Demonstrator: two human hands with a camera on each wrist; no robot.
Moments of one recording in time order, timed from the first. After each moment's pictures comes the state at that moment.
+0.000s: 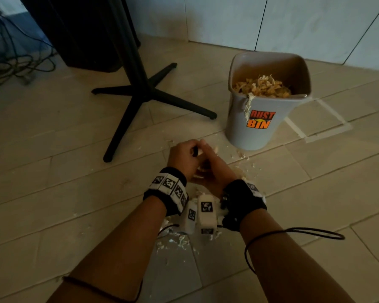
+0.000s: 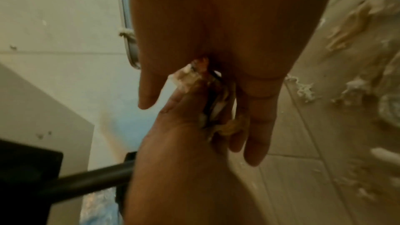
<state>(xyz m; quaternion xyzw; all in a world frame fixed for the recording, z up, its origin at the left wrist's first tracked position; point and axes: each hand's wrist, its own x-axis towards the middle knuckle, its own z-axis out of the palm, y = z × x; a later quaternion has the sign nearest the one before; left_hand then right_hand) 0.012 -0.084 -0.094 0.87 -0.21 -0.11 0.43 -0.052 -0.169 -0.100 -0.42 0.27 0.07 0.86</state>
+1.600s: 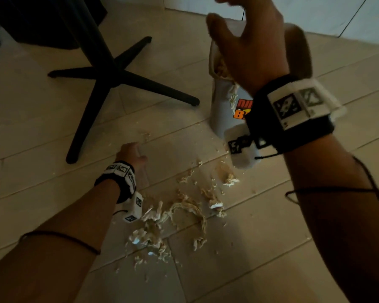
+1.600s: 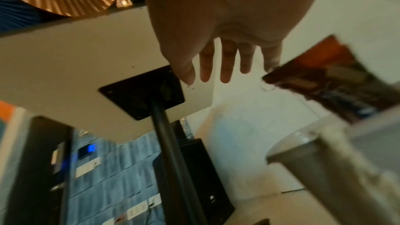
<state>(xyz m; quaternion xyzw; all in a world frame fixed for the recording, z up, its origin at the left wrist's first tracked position) 0.149 -0.038 -0.217 0.95 -0.09 -0.23 0.16 0.024 -0.300 0.023 -0.87 0.13 -0.38 0.28</state>
